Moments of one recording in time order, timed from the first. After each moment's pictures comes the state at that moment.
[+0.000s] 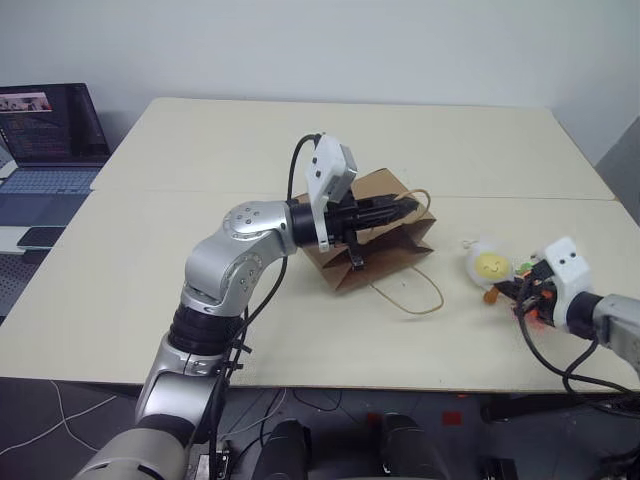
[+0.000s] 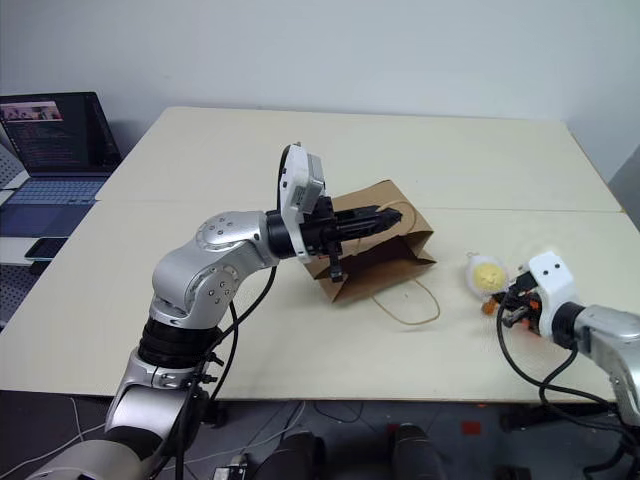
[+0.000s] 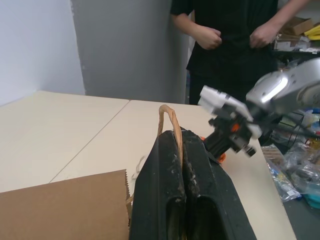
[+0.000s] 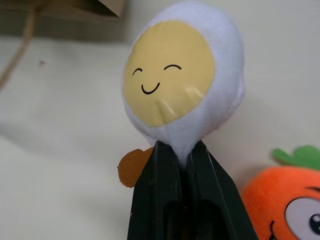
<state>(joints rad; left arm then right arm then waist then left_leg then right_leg) -0.75 0.33 -0.14 -0.16 -0.54 0.60 -0.86 -0.10 -0.94 -0.30 -0.39 0.49 0.92 0.74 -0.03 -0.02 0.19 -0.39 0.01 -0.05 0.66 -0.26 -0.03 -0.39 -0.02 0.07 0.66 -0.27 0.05</state>
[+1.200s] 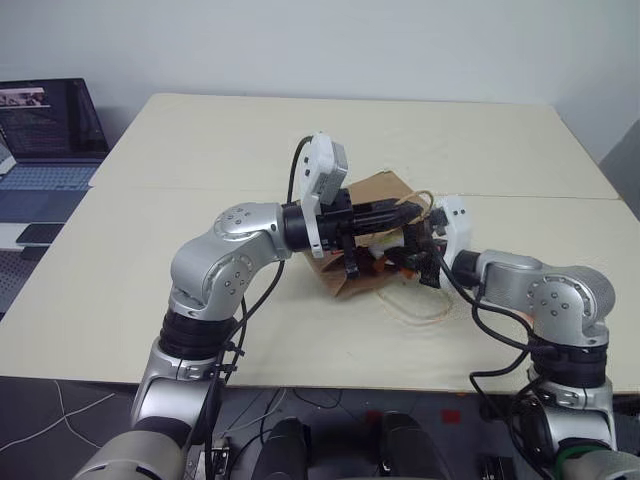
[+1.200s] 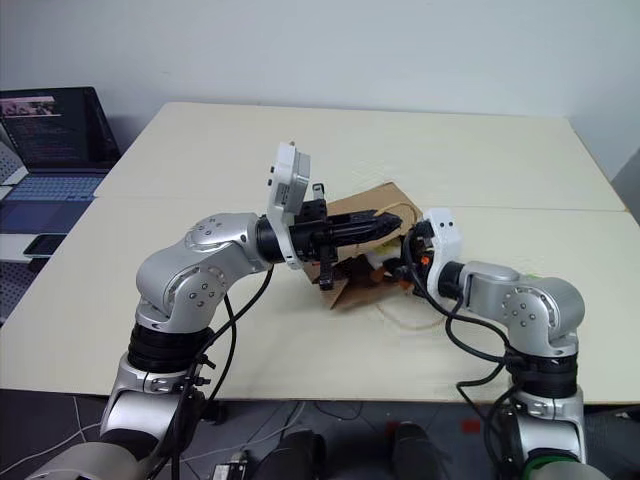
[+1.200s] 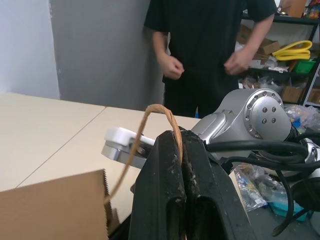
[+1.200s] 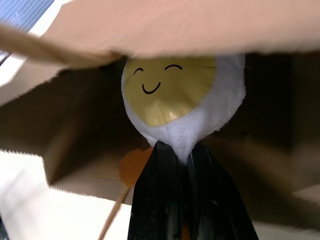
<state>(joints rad) -0.74 0.34 -0.10 -0.23 -0.67 0.71 -0.88 -0.58 -0.30 -0.17 -0.30 0.75 1.36 0.20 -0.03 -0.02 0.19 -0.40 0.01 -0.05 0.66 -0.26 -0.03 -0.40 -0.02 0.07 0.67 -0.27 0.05</state>
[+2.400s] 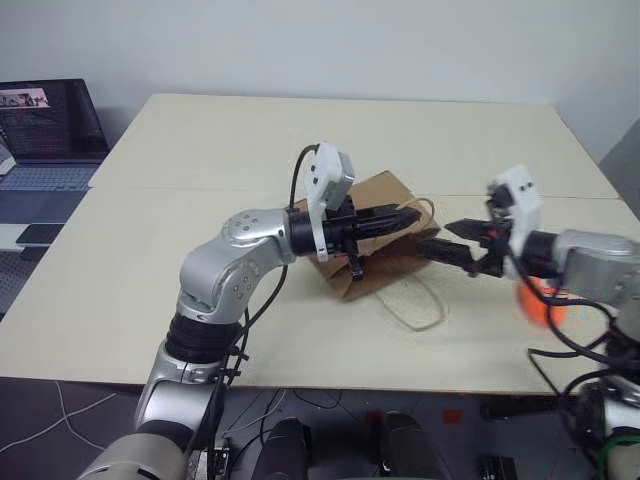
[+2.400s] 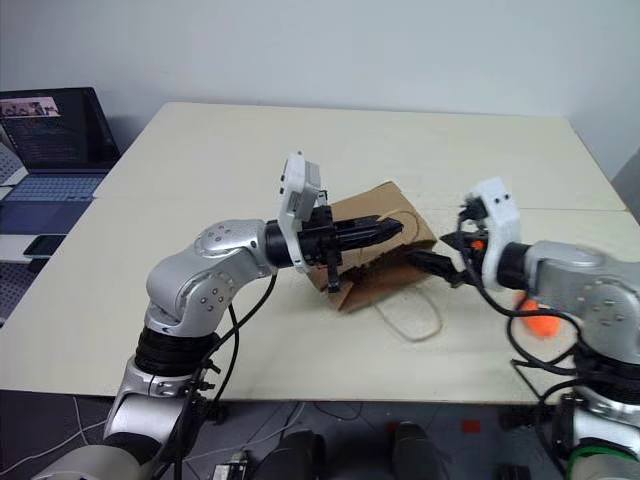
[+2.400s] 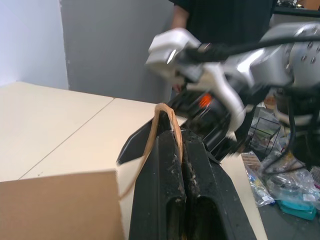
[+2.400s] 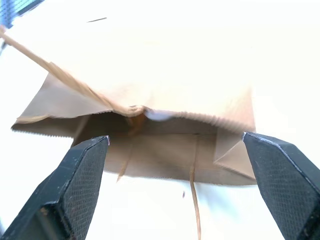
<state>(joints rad) -0.71 0.31 -0.14 -0.22 -0.62 0.69 -0.86 -0.59 -0.75 -0.35 -0.50 0.89 1.52 0.49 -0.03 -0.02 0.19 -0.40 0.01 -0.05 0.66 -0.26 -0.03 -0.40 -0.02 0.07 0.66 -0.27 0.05</state>
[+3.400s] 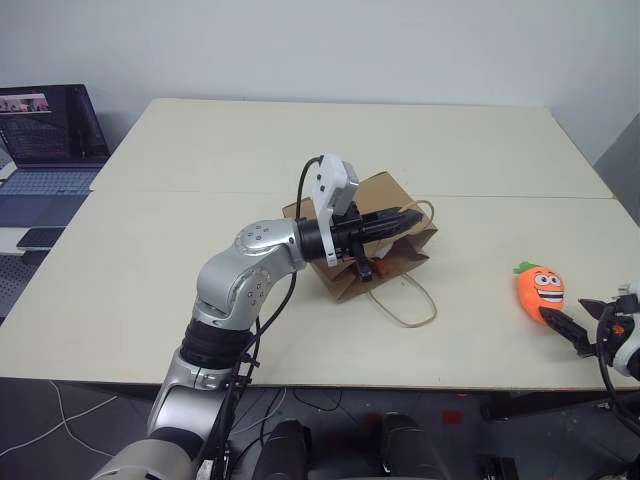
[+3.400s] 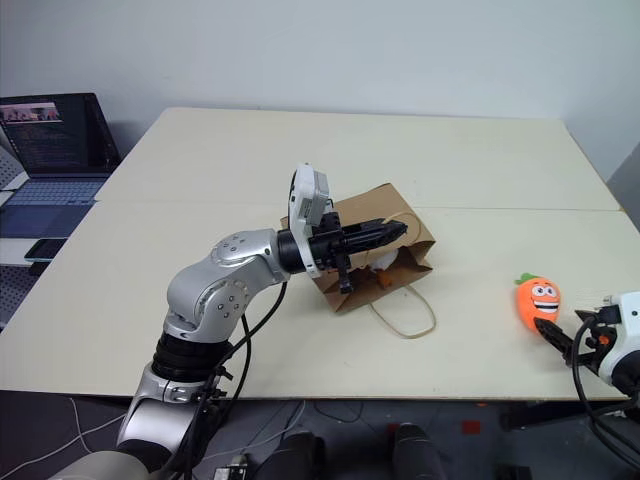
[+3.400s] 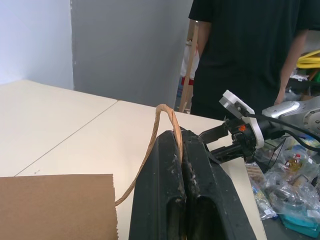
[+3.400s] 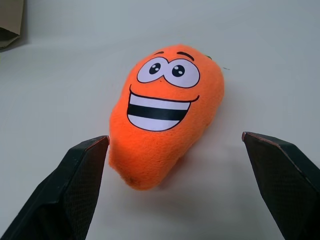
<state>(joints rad) -0.68 0.26 -0.14 -0.17 -0.59 0.64 -0.82 0.17 -0.70 -0.58 -0.19 0.49 0.69 0.67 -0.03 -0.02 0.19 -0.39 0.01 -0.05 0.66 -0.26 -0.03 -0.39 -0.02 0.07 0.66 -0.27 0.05</state>
